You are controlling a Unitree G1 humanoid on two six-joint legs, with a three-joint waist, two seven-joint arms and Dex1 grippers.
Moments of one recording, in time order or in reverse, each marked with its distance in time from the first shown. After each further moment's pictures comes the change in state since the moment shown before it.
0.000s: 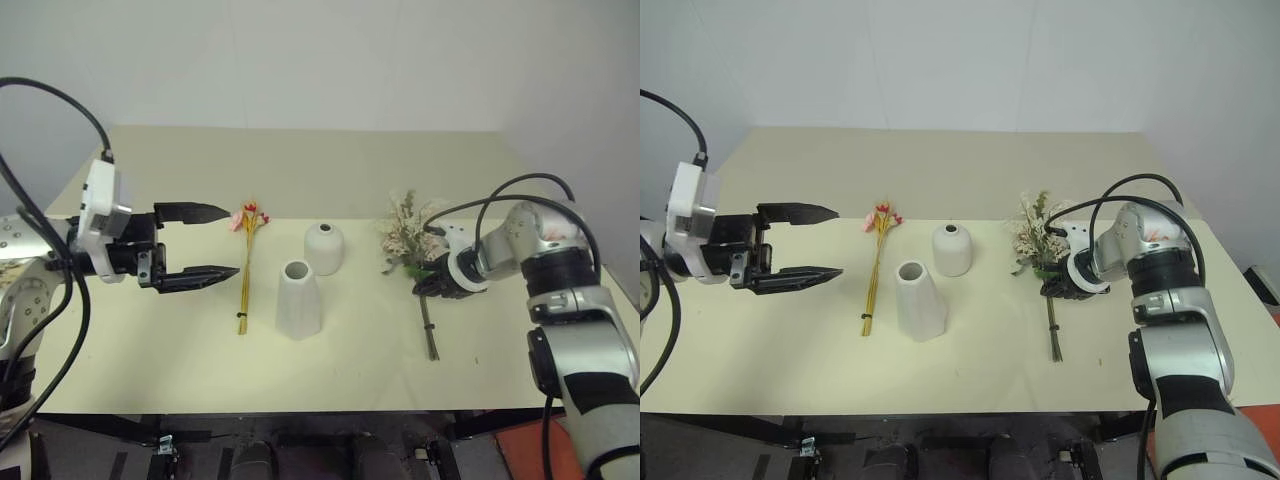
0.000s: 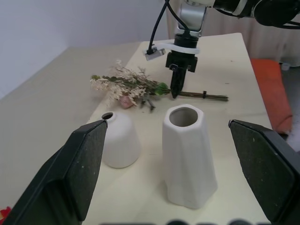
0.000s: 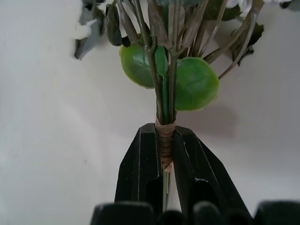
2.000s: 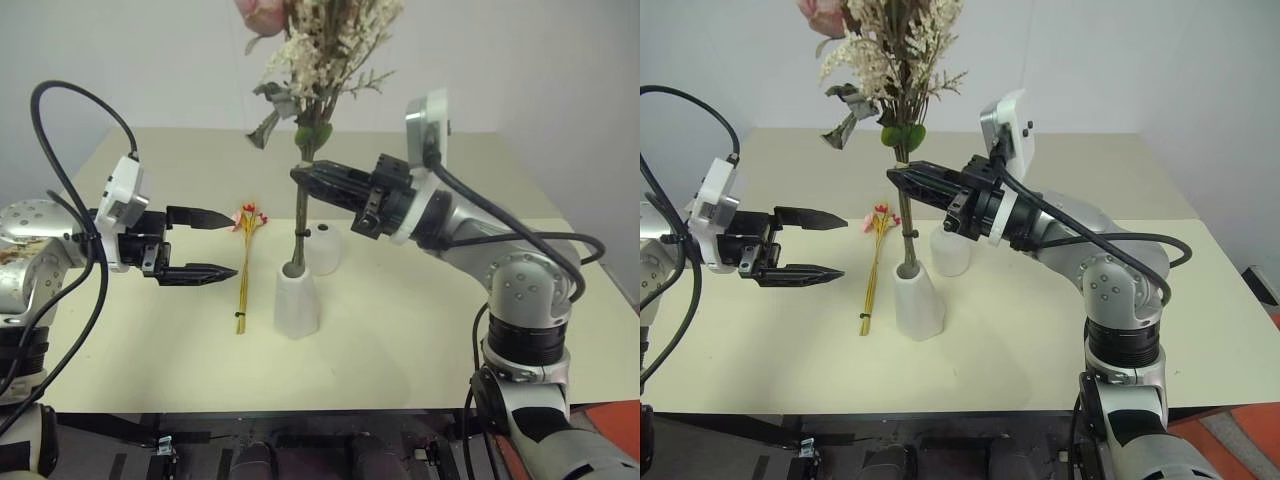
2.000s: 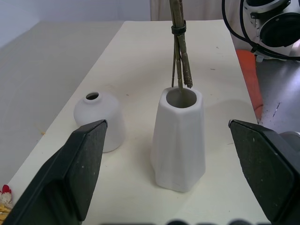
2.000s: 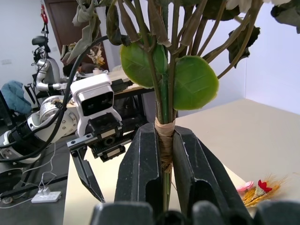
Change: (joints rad) left arm -0.119 0.005 -0.105 0.158 0.090 0.030 -0.127; right arm 0.130 0.284 -0.071 -0.813 0.351 -0.655 0.217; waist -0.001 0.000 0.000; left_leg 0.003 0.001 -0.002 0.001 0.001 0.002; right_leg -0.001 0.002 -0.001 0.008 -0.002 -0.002
